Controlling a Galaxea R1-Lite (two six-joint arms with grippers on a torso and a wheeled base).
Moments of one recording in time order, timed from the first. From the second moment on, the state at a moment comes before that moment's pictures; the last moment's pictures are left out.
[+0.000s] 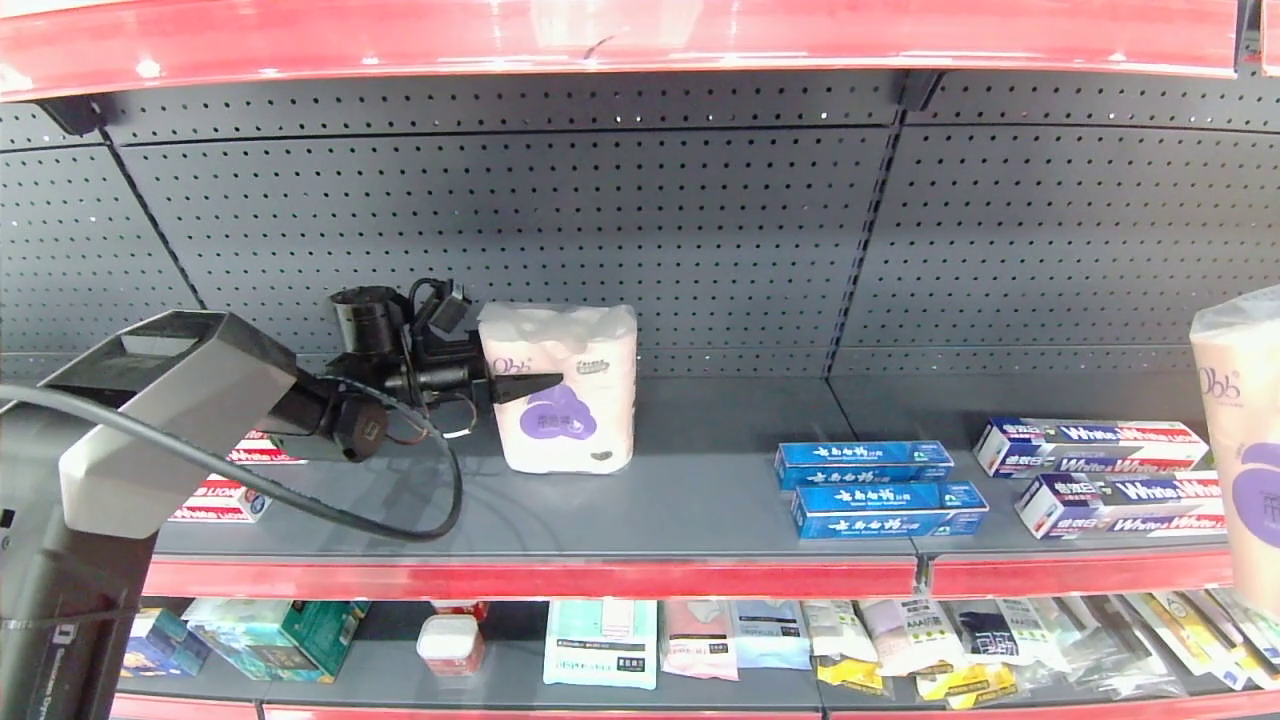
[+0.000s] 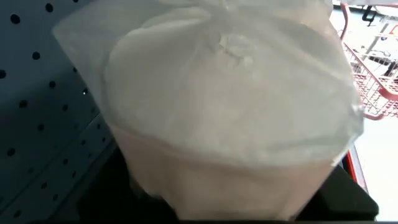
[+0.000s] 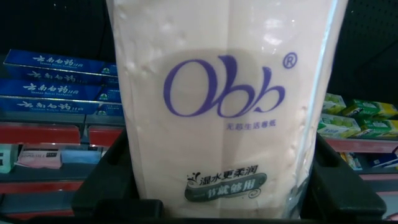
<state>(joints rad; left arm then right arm) -0.10 2.42 -1.40 -0.93 -1.16 0.10 -0.17 0.80 -0.59 0.00 -0.06 -0.33</state>
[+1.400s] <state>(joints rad) 0.05 2.22 -0.74 -1.50 -1.26 0.03 -0.17 0.83 -0.61 -0.01 -0.05 -0.33</state>
